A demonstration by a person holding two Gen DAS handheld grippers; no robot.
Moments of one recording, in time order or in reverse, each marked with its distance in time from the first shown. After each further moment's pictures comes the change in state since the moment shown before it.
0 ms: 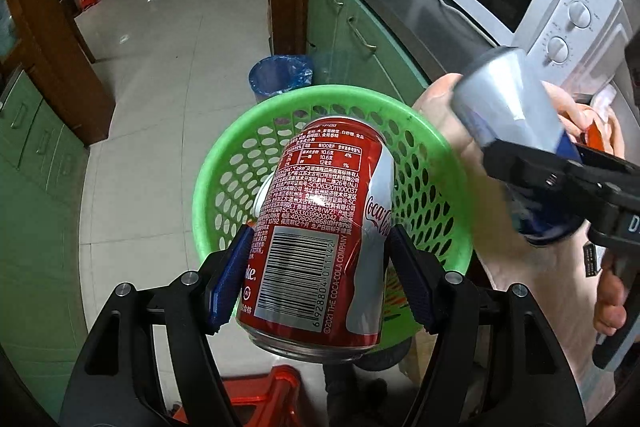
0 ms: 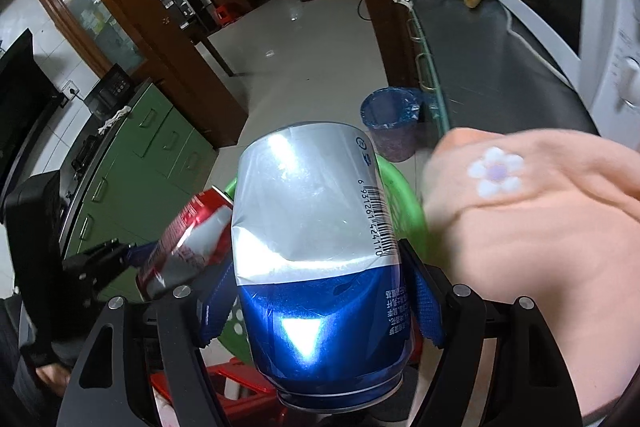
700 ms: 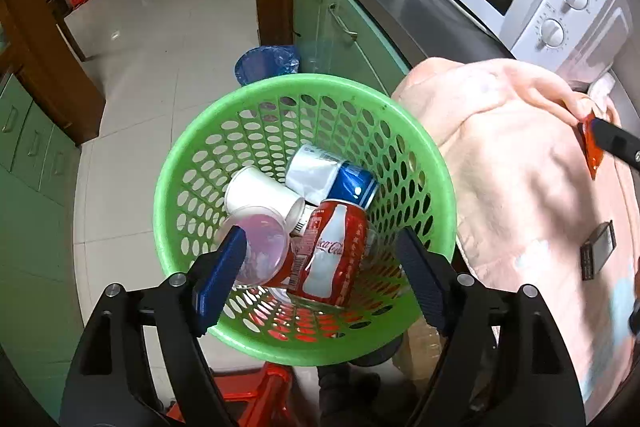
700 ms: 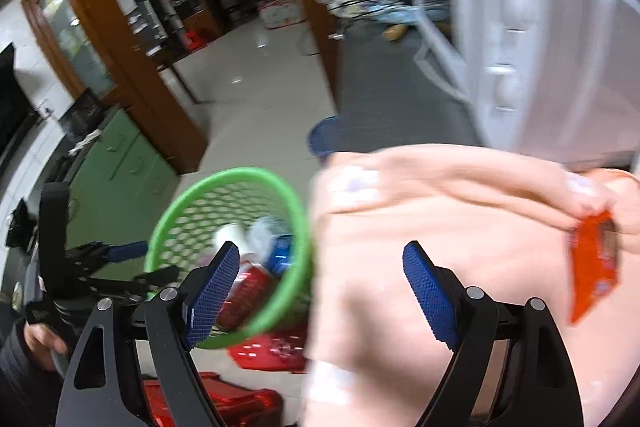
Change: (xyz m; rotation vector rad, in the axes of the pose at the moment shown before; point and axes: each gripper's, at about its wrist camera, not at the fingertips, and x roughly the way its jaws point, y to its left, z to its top) left arm 0.016 -0.029 0.001 0.023 0.040 -0.017; right arm -0.102 -0.095 -0.027 0.043 -0.124 -0.194
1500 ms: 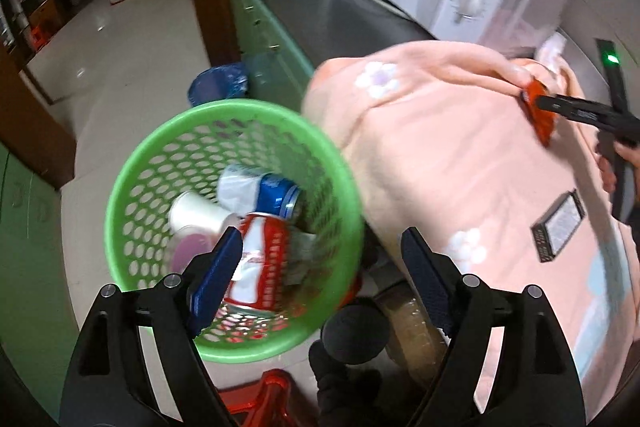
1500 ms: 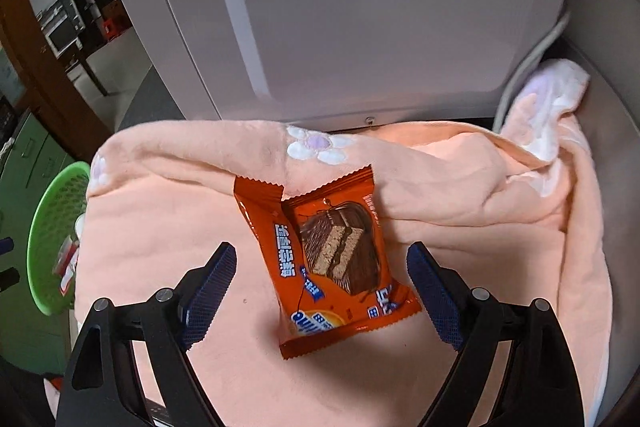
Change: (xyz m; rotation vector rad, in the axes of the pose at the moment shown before) left arm -0.022 -0.081 0.001 0.168 -0.021 -0.091; right arm 0.015 -0.191 -0.004 0.044 0.114 -0.245
